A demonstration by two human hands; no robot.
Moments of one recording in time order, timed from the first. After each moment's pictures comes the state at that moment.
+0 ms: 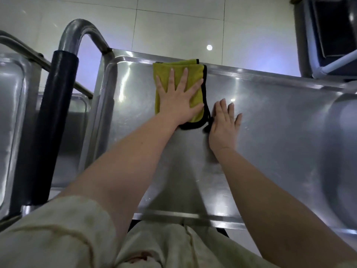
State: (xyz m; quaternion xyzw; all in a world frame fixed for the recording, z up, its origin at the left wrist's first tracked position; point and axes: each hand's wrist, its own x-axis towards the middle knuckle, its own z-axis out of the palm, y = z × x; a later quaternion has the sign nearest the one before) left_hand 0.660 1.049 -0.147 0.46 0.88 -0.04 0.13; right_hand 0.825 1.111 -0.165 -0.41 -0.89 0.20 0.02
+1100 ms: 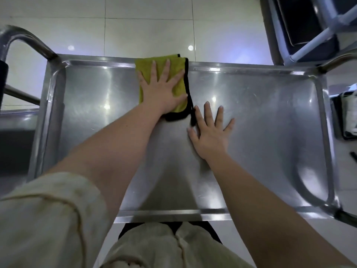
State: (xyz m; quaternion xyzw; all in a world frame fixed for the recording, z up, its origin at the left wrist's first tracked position) left_hand 0.705 1.149 -0.146 0.46 0.87 -0.03 0.14; right_hand 0.916 1.174 -0.157 -0.39 -0.91 0.09 -0.13
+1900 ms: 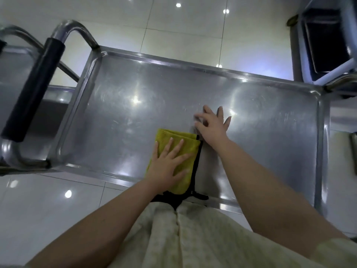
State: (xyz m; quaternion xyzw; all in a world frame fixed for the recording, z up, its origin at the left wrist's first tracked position) left_hand 0.925 0.963 -0.134 0.49 0.84 0.10 0.21; right_hand 0.943 1.187 -0.136 -0.33 -0.86 0.37 -0.06
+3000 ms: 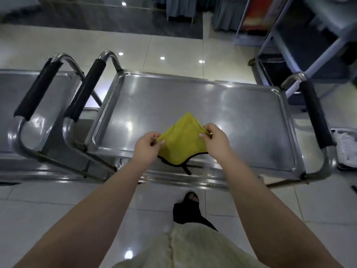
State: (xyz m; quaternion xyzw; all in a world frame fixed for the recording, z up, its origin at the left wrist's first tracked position) left_hand 0.925 0.847 -0.040 0.16 0.83 0.49 0.23; right_hand 1.054 1.029 -0.013 -0.35 -0.82 0.44 0.11
